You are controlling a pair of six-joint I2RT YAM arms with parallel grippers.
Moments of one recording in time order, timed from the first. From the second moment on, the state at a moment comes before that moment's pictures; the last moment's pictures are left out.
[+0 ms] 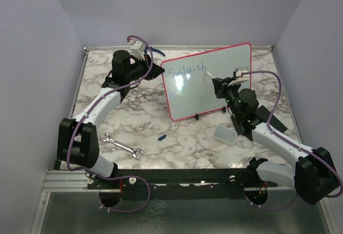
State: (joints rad) left arm -0.25 1.51 1.12 0.18 0.59 -0.41; right arm 0.47 1.14 0.57 0.62 0.18 0.17
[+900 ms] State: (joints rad) left arm -0.25 1.51 1.12 0.18 0.59 -0.41; right arm 0.47 1.08 0.60 0.55 0.19 0.16
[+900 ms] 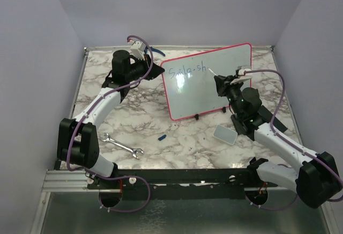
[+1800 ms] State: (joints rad) left arm -0.25 1.50 1.12 0.18 0.59 -0.41; right arm 0.47 1.16 0.64 0.60 0.22 0.14
